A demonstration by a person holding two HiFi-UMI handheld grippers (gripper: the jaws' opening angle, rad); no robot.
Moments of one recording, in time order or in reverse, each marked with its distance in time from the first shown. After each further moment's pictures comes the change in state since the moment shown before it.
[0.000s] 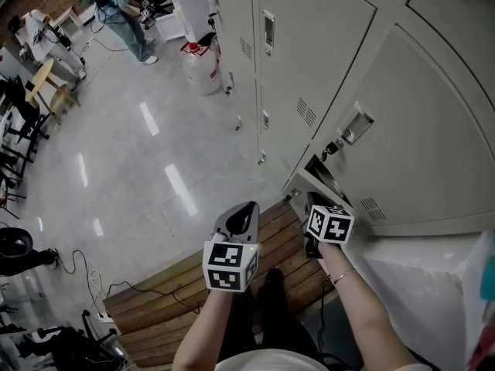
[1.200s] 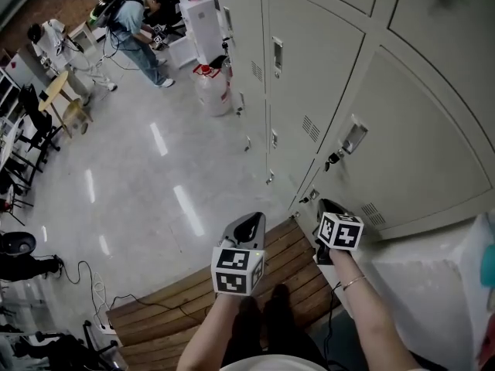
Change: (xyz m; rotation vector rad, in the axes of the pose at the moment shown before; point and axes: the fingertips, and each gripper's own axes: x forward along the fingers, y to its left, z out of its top) left arm -0.031 -0.004 0.006 0.010 -0.021 0.005; right arm -0.038 0.005 0.027 -0.058 -0.075 -0.025
